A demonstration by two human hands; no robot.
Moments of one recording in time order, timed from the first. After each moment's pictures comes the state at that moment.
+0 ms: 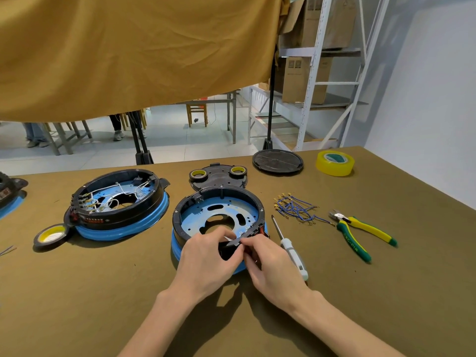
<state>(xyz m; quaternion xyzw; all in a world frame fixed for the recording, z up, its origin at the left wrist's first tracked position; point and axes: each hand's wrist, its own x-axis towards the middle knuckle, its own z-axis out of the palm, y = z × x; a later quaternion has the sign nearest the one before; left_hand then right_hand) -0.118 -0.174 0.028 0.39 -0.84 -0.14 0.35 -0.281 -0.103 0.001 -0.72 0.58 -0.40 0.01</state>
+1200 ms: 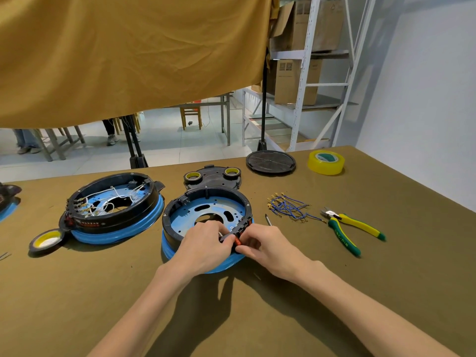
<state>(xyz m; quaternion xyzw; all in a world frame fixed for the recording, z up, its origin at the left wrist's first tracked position) -0.132 -0.203 0.047 0.45 -0.86 -0.18 0.17 -0.315 -0.129 0.020 -0.74 0.58 -0.32 0.13</state>
